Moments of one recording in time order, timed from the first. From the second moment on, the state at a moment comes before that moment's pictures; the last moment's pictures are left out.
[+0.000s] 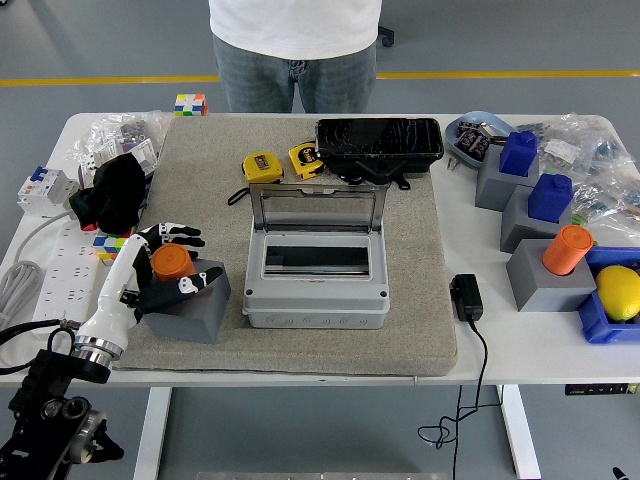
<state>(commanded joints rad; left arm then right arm) 0.09 0.07 -1.35 -1.43 1.41 0.06 -0.26 0.05 -0.19 1.11 0.19 -1.01 -0.09 0.07</state>
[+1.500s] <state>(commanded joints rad) 0.10 0.07 -1.32 -1.42 1.40 0.09 -0.26 0.04 -0.19 1.13 0.20 -1.02 -0.09 0.07</state>
